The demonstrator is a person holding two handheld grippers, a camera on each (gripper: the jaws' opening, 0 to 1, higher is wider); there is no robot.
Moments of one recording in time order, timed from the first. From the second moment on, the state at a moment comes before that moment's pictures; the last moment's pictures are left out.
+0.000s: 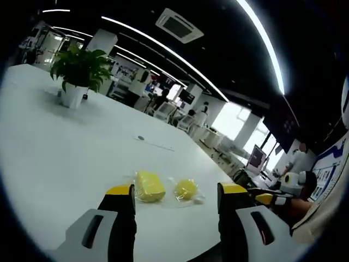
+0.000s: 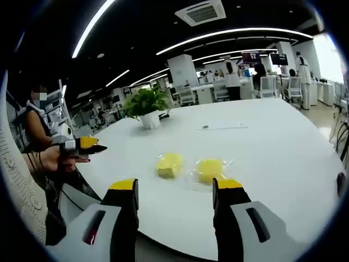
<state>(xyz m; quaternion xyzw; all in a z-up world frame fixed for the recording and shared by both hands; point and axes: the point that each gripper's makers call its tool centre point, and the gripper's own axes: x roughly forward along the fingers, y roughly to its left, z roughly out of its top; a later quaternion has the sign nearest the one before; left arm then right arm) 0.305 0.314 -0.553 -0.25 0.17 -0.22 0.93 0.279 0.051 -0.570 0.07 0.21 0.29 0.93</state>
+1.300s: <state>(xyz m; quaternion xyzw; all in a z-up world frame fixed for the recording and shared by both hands) 0.303 0.315 -0.553 -0.26 0.17 -0.22 0.92 0.279 0.049 -0.567 0.08 0.20 0.29 0.93</state>
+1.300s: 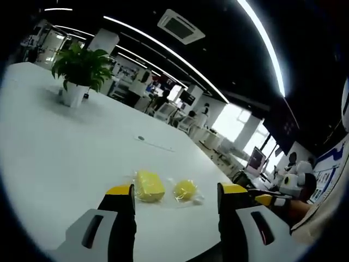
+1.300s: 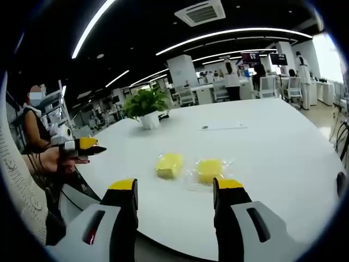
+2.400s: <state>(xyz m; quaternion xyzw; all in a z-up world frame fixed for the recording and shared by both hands) 0.354 0.315 -0.527 -0.42 0.12 -0.23 0.87 0.292 0.044 -0.579 0.08 0.23 0.28 0.93</state>
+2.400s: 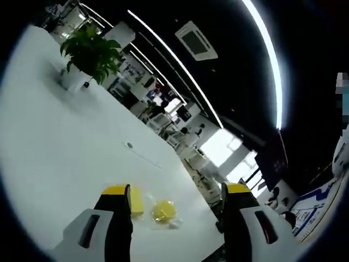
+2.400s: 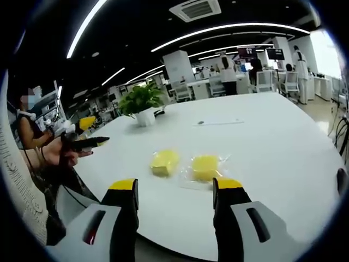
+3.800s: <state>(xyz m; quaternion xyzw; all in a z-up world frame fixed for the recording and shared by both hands) 0.456 0.305 -0.642 -0.46 0.25 -0.13 0.84 0.304 0.042 -0.602 0.05 0.28 0.28 0.92</state>
